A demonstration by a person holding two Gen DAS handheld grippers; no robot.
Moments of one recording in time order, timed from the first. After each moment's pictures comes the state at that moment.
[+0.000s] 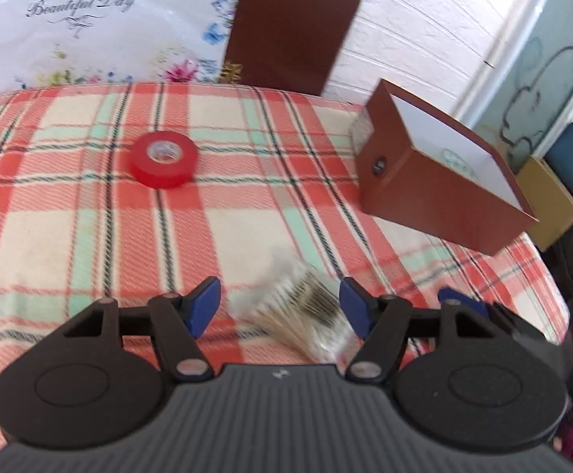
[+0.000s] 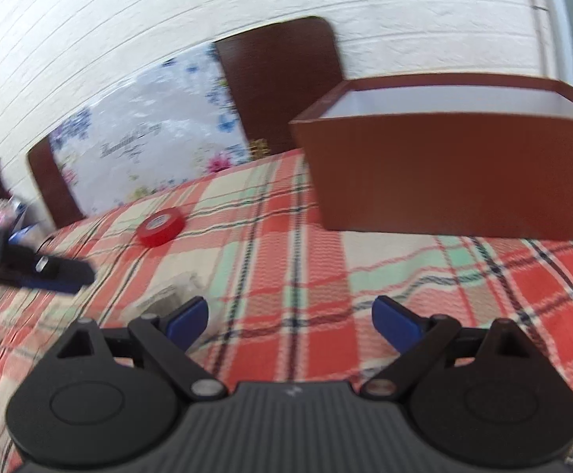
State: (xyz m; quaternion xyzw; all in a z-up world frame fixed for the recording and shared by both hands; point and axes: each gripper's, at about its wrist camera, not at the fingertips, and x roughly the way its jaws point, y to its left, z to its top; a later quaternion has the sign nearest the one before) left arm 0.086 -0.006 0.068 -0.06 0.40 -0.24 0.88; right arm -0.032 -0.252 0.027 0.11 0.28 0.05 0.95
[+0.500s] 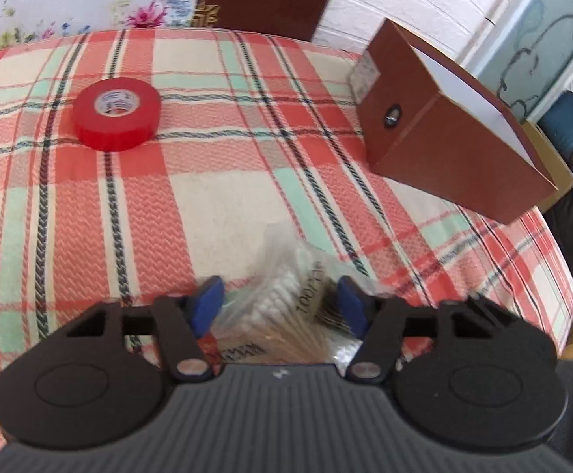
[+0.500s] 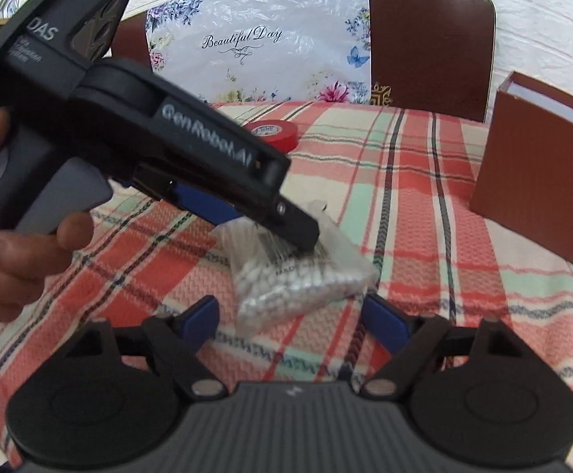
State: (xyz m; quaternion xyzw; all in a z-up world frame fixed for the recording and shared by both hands) left arm 0.114 -0.029 0.021 -0.05 0.46 -0.29 0.84; right arm -0.012 -0.161 0.014 -0.03 0.34 0.15 0.93
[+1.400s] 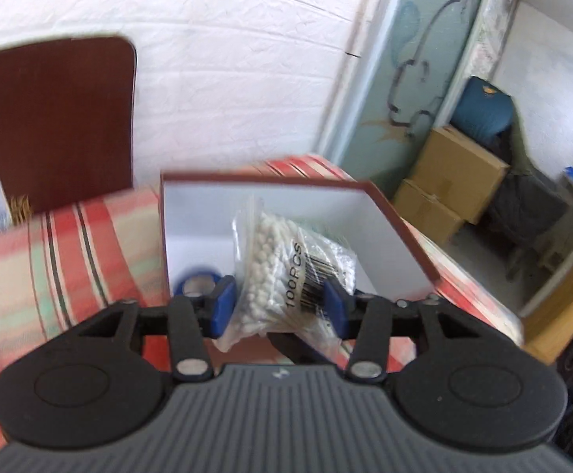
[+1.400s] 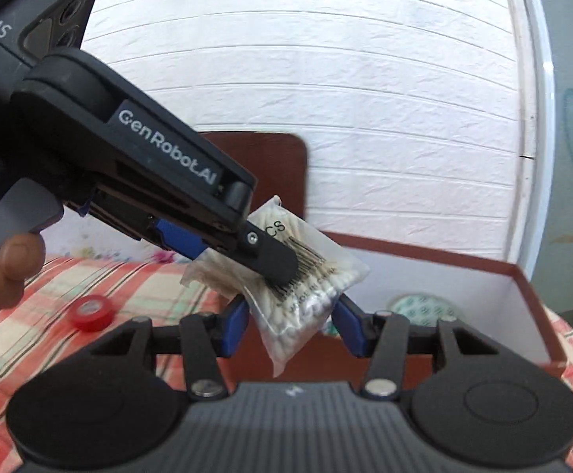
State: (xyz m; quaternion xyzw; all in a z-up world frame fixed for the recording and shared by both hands) left arm 0.141 -0.218 0.142 0.03 0.32 -0.39 0.86; right arm 0.004 -0.298 0.103 -0.01 0.15 -0.03 0.99
